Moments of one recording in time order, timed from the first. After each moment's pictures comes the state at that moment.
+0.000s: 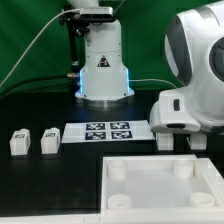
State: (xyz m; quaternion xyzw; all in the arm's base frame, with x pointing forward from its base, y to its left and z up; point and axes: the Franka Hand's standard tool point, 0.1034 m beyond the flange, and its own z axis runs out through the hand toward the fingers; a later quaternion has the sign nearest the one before) arm 0.377 0.183 0.010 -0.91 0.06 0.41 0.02
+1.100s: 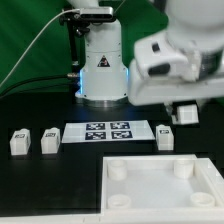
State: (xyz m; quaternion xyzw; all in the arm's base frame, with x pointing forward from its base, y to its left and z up) arm 0.463 0.125 0.104 -0.98 -0.02 0.21 0.04
